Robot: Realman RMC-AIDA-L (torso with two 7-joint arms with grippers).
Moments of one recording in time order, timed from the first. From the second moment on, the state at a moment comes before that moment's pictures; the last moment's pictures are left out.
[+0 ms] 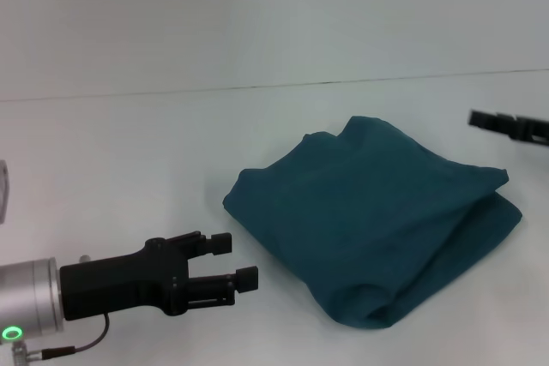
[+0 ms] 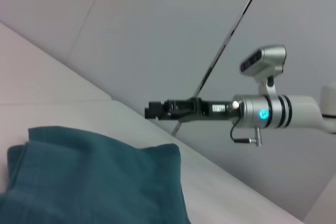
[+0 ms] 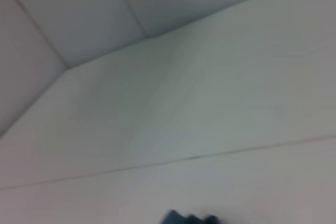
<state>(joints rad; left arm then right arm) -0.48 -2.14 0.77 0.60 1.91 1.62 -1.51 0.53 1.98 -0.57 -0.63 -1.98 -1.10 1.88</state>
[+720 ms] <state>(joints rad) -0.49 -2.14 0.75 0.61 1.89 1.50 -1.54 0.68 1.91 -0.71 -0.61 -2.17 -1.19 2.24</state>
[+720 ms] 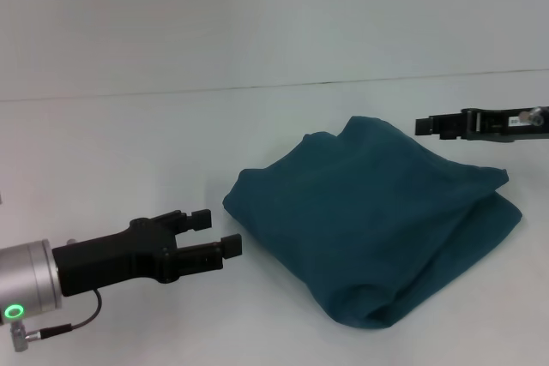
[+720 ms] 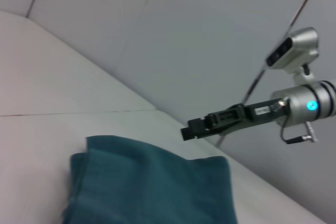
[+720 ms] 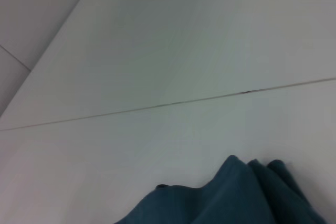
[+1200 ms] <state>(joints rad) -0.51 -2.14 0.75 0.60 1.88 1.44 -1.54 0.69 1.93 -0.73 -0.60 -2.17 -1.16 2.23</state>
